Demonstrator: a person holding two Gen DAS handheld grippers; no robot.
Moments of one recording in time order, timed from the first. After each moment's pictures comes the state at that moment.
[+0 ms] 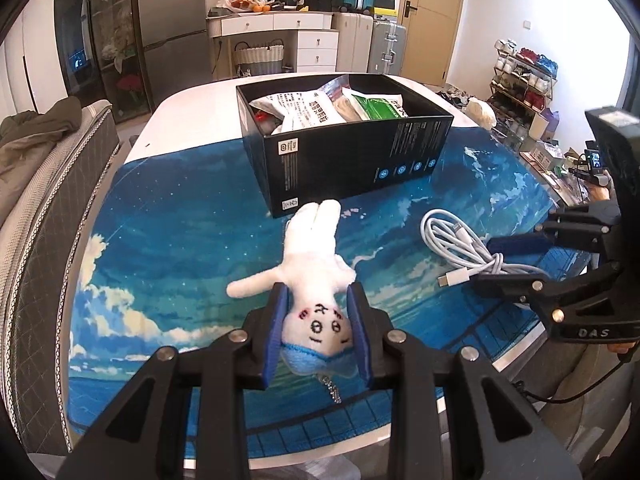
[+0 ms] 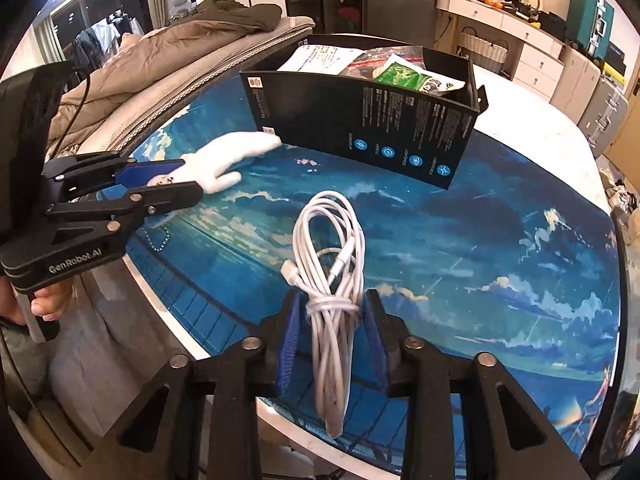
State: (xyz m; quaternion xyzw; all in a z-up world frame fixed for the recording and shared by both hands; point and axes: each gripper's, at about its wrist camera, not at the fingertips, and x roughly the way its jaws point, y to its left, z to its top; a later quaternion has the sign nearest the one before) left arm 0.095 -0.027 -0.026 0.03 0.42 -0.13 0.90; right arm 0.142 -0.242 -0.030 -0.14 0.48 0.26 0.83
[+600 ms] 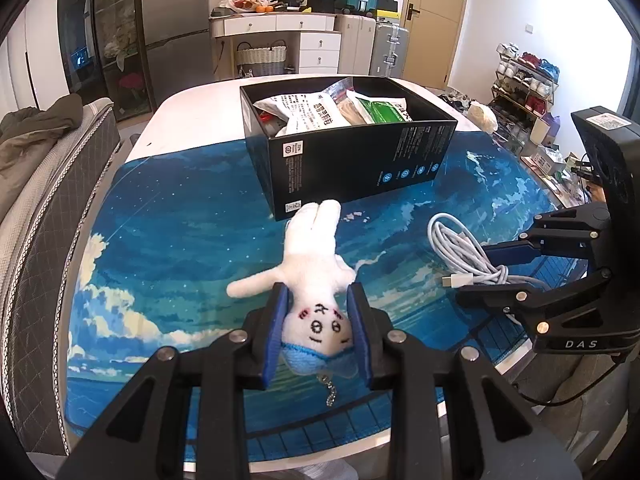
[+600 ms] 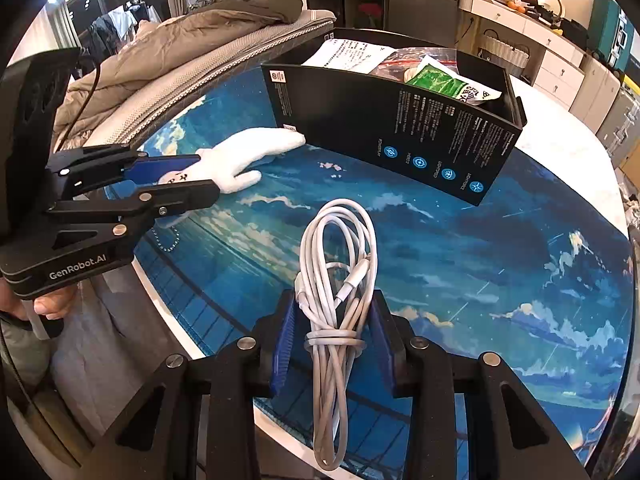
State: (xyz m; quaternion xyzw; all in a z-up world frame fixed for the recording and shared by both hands) left arm 0.098 -0.024 -0.026 0.02 0.42 -0.13 0.90; right arm 0.155 -0.226 -0.037 -0.15 0.49 0.29 0.81
